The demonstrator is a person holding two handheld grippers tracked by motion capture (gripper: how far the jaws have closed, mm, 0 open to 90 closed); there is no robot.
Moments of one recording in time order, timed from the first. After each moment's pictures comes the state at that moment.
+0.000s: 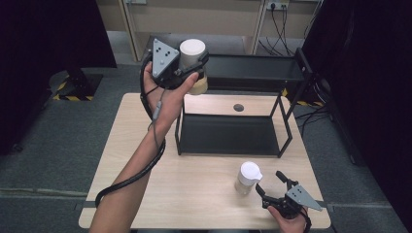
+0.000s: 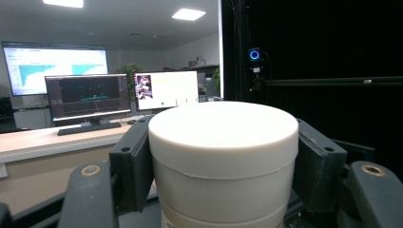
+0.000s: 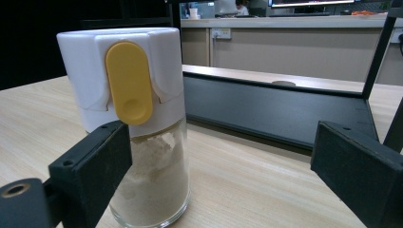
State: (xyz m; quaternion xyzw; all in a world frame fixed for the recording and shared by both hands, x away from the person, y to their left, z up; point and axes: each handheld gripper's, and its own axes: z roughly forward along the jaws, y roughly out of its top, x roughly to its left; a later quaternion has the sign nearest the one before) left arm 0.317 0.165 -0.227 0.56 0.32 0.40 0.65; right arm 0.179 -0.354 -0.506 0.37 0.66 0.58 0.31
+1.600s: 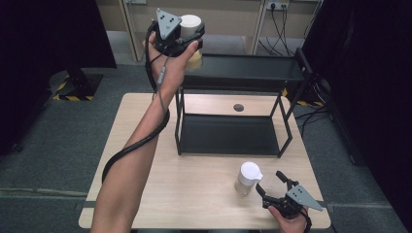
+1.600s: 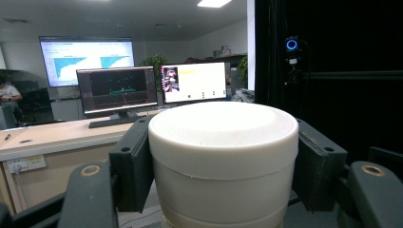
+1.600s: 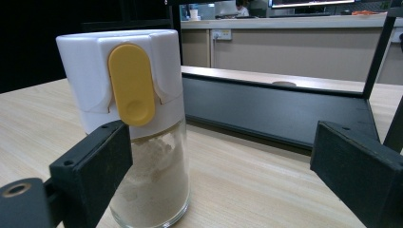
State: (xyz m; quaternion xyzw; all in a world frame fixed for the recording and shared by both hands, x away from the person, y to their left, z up) left arm 0.384 0.156 -0.200 0.56 0.35 0.42 0.62; right arm 0.179 -0.356 -0.507 0.37 0.66 0.58 0.30
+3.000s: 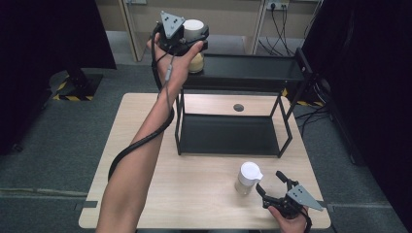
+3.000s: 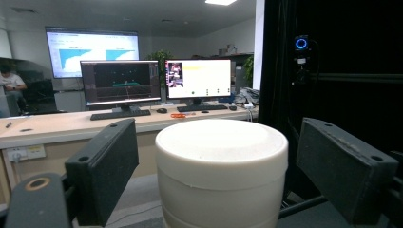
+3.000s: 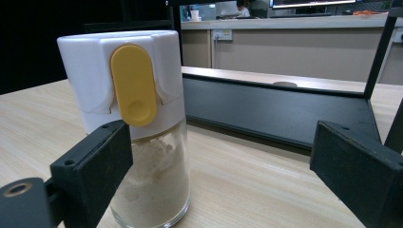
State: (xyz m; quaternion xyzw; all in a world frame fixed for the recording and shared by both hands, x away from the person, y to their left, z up) left arm 0.401 0.146 -0.210 0.55 0.38 0.42 0.62; right arm 0.180 -0.357 -0.508 0.37 0.66 0.58 0.30
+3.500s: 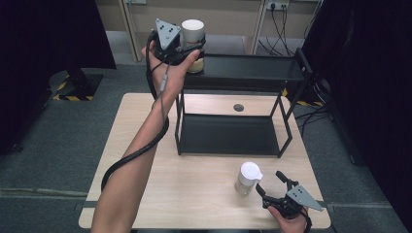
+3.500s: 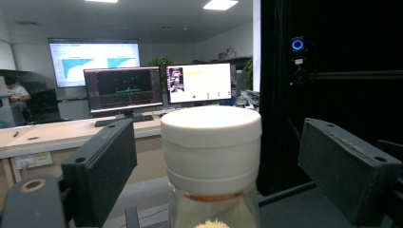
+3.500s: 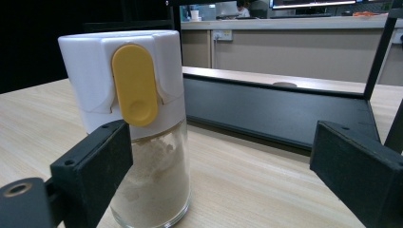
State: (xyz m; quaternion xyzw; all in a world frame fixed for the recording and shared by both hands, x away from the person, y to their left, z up) left arm 0.373 0.156 -0.221 0.55 0.36 0.43 0.62; right arm 0.179 -0.356 -0.508 0.37 0.66 0.58 0.30
